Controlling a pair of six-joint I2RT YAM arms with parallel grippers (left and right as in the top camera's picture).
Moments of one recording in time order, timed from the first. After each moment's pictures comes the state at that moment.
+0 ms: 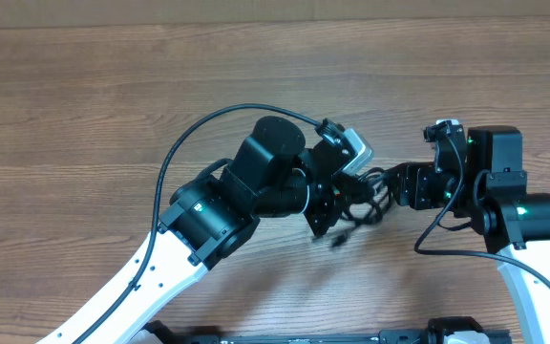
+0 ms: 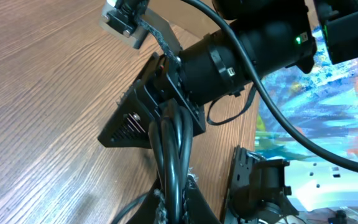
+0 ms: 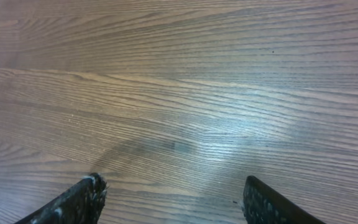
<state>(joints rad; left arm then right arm) -0.77 1.31 1.29 -0.50 0.55 -0.12 0.05 1.09 1.01 -0.89 -0.33 0.06</state>
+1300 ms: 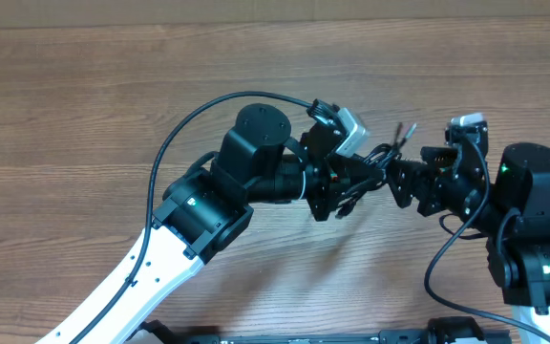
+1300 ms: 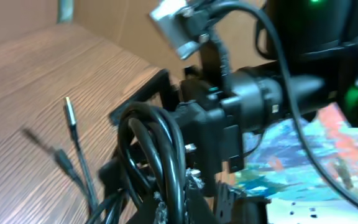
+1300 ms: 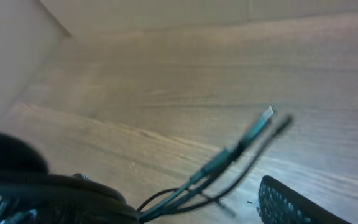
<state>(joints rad) -0.73 1.31 1.29 -0.32 0.66 -0.22 0.05 0.88 1.01 -0.72 -0.48 0.13</state>
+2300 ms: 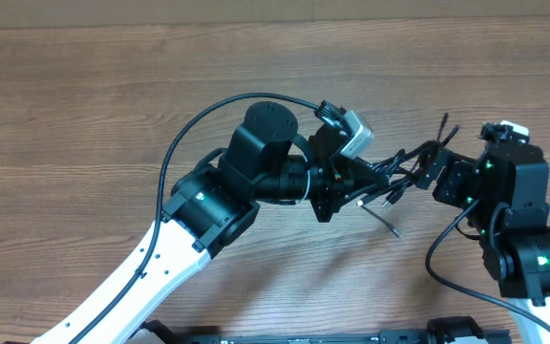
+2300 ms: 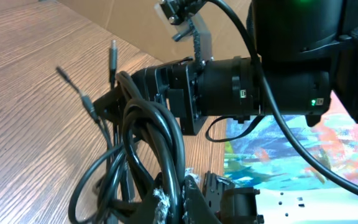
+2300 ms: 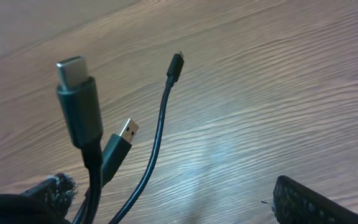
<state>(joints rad) -0.73 1.33 1.29 -0.33 0.72 -0.24 0.08 0.92 1.03 -0.87 0.15 0.38</state>
